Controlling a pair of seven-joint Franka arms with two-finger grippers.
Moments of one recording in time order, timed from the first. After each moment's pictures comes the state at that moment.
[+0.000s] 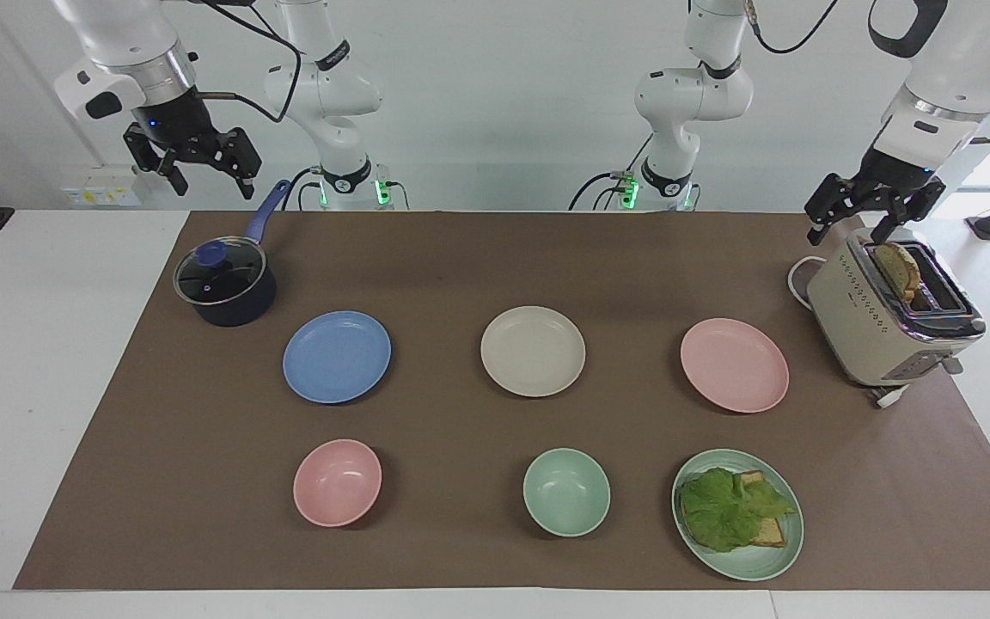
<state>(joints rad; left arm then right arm) -0.05 -0.04 0.05 -1.60 -0.02 1.65 0.03 0.03 -0.10 -0.06 -1.59 -0.02 1.46 0.04</state>
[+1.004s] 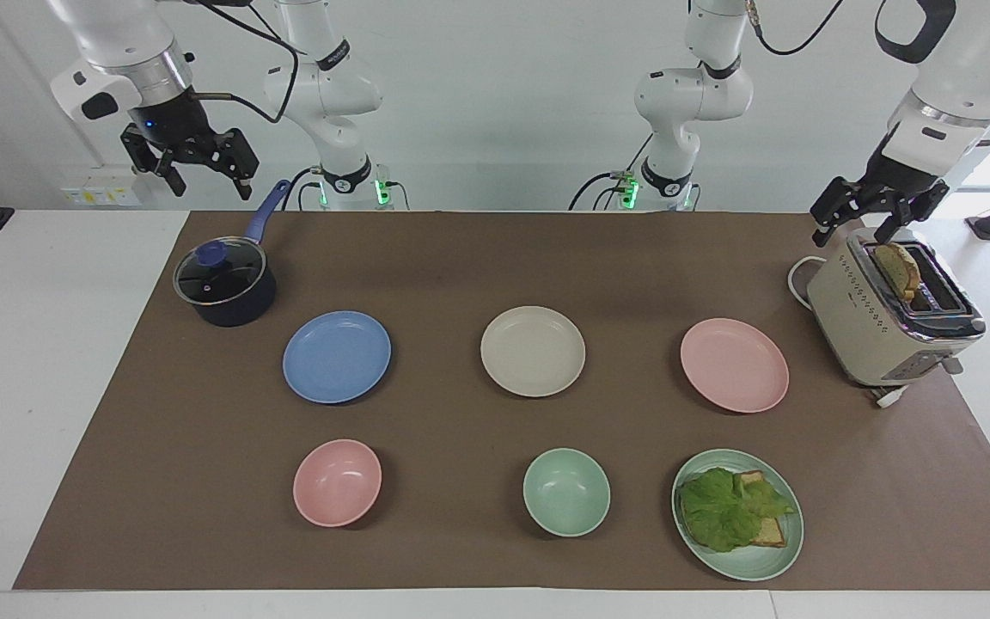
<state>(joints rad) -0.04 -0.04 0.07 -1.63 -0.02 1.65 0.03 0.07 -0.10 -0.11 -1.59 -0.02 1.46 0.04</state>
